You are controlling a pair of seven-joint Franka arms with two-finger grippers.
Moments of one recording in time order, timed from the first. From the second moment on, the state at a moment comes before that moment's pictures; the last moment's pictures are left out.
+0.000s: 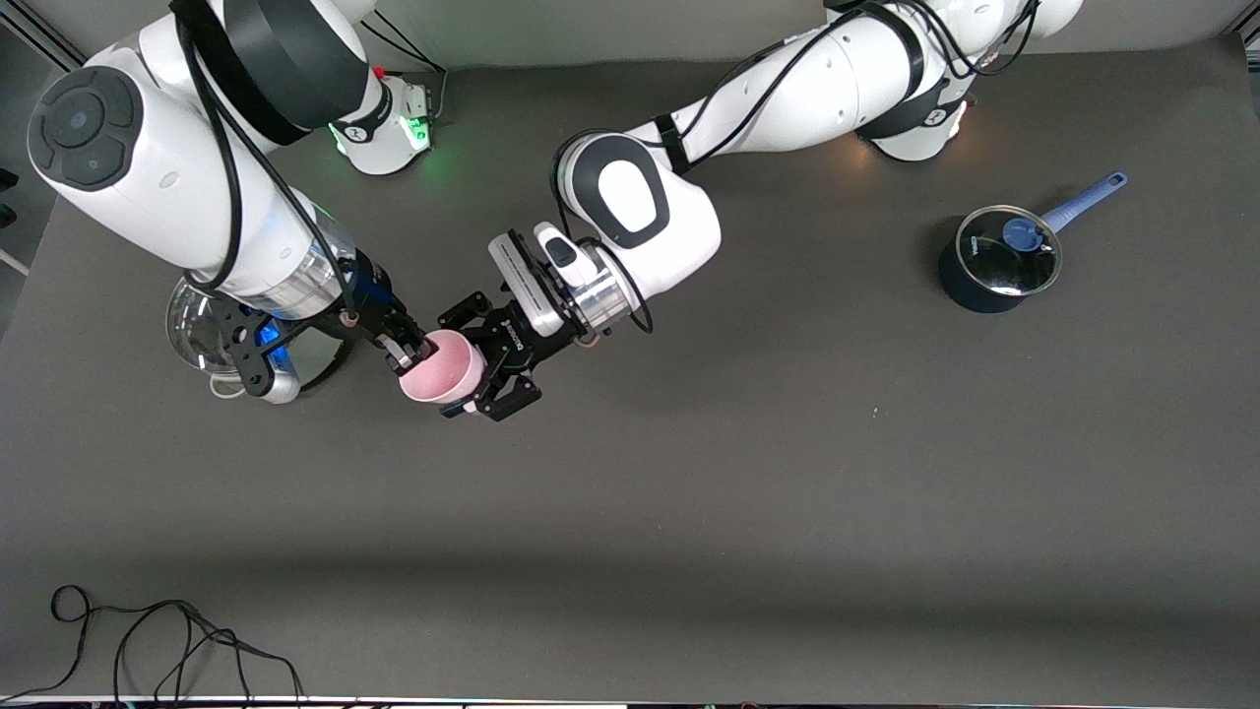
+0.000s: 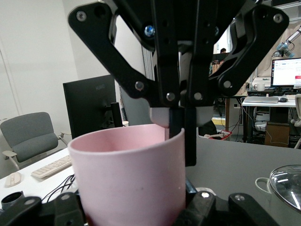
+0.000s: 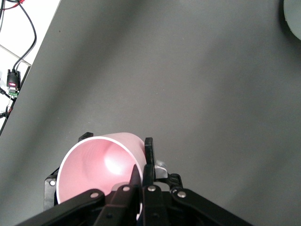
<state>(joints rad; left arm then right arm) -0.56 1.10 -0.92 -0.71 -1.51 3.28 2.38 0.43 0.38 -0.05 -1.15 0.17 1.59 1.37</state>
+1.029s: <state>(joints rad) -0.58 1.05 -0.83 -0.71 -1.49 3.32 2.37 0.40 0.38 -0.05 -1.15 0.17 1.65 1.37</state>
